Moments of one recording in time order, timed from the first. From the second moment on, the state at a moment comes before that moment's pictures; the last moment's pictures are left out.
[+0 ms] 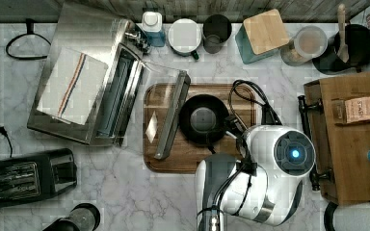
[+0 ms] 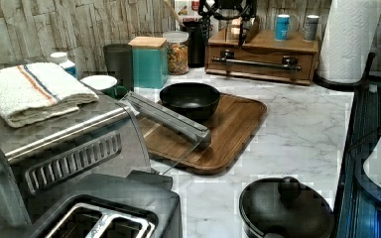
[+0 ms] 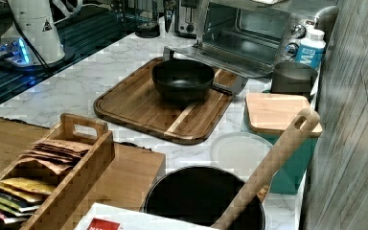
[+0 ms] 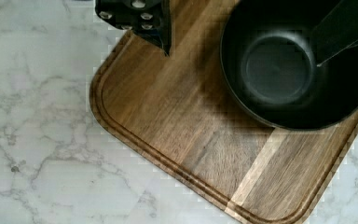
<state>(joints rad) -0.14 -0.17 -0.11 -2.37 0.08 0.63 -0.08</state>
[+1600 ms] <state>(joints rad) -0.10 0.04 -0.10 -2.55 0.23 1.07 -0.22</state>
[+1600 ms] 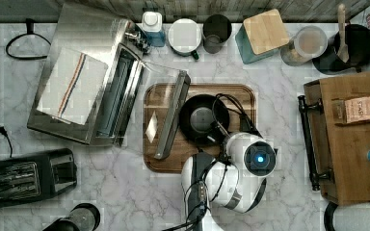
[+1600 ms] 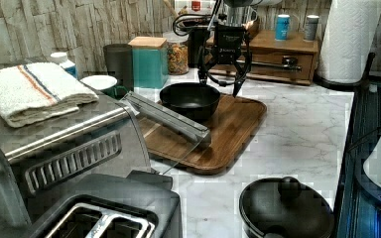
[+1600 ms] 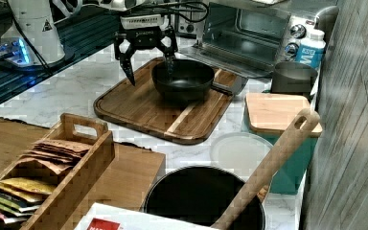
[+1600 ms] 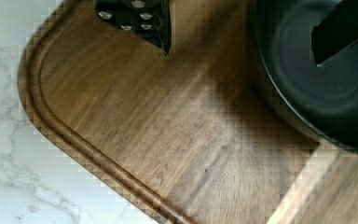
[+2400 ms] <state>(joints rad) -0.08 0.13 -0.07 -2.54 0.28 1.12 -0.24</state>
